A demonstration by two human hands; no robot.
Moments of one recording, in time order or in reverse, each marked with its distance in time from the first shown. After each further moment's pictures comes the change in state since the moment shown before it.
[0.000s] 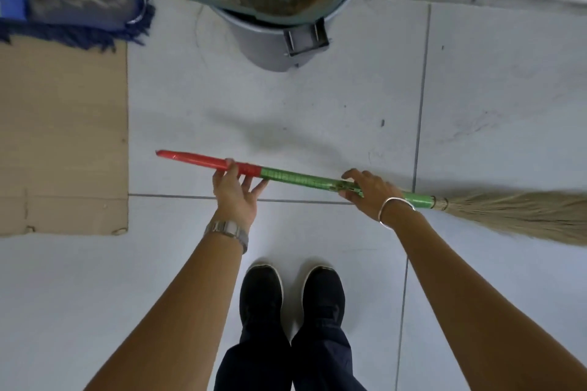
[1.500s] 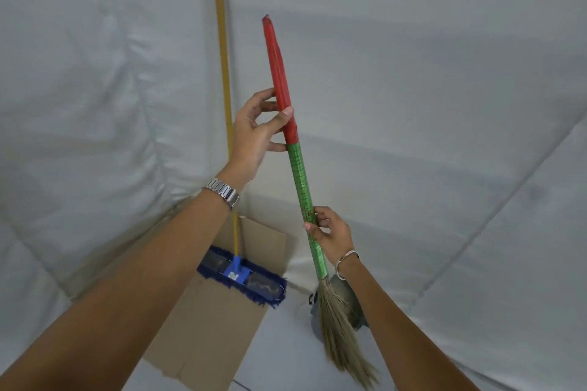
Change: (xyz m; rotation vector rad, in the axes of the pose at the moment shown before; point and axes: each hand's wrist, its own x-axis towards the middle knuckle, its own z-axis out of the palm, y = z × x) left_hand -0.824 0.484 -0.009 0.175 -0.586 1.514; right_hand -0.516 -0.487 -0.424 0.637 0.608 -0.792
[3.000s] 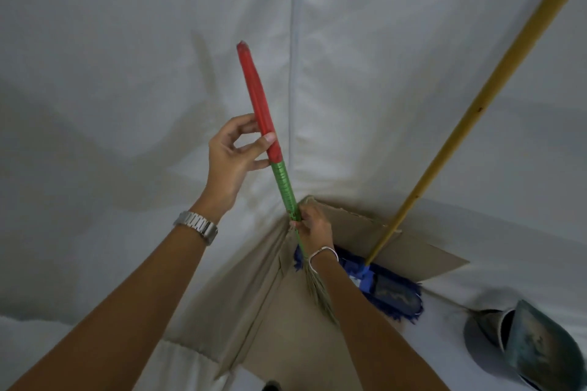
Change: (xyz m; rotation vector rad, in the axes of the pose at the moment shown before) left_hand 0.303 -0.306 -0.553 0.078 0.085 -0.269; right_hand 0.313 0.041 0.640 -0.203 -0.136 0.171
